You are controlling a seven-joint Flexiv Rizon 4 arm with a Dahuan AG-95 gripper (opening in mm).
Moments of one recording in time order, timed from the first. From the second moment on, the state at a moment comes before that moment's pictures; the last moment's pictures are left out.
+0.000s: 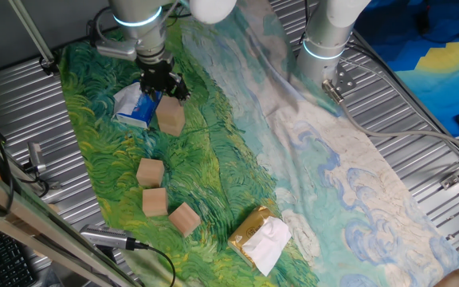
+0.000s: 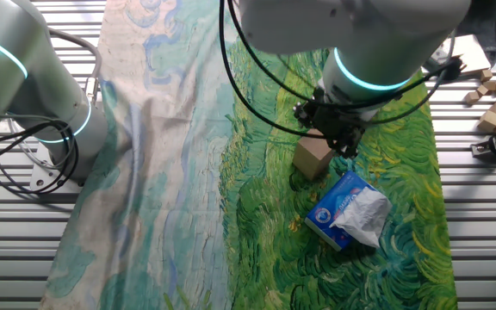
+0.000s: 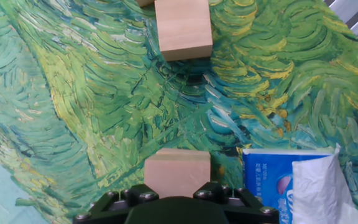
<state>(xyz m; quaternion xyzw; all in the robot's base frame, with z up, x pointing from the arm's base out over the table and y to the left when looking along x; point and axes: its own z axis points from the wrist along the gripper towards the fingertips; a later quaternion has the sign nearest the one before) 0.497 -0.040 0.137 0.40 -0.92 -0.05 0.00</state>
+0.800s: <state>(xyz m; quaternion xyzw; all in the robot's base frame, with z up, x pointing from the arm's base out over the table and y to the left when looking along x) 0.532 0.011 0.184 0.30 -0.95 -0.05 0.04</state>
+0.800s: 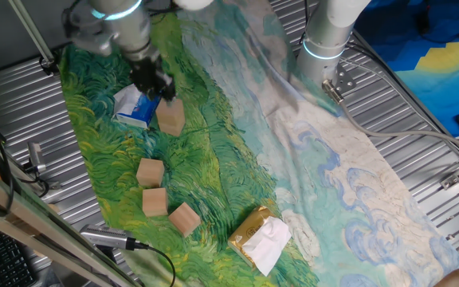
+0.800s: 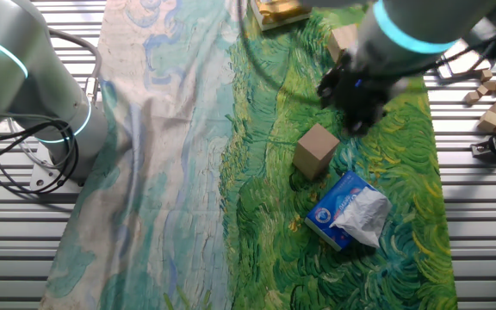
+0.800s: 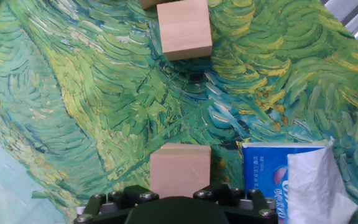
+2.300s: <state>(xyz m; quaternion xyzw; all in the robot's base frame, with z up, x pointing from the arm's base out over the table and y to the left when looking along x) 0.564 0.139 0.176 0.35 -0.94 0.03 0.04</state>
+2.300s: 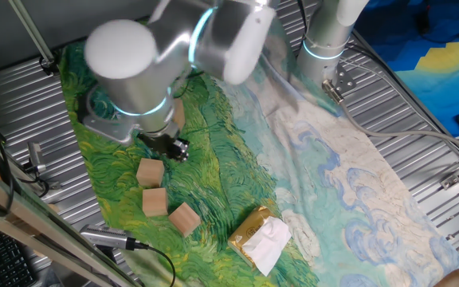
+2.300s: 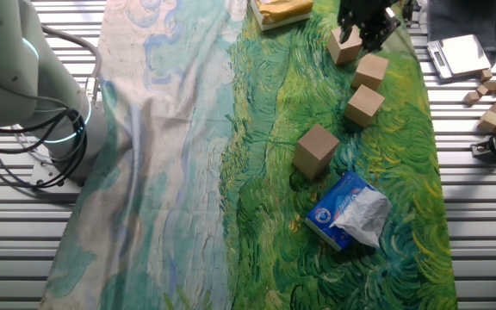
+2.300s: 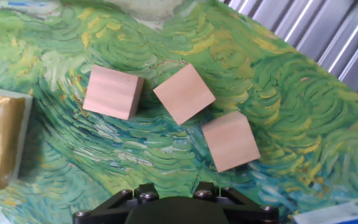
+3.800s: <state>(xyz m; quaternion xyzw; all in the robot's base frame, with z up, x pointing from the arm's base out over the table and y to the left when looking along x) 0.567 0.140 0.176 0.55 -0.83 0.04 -0.02</state>
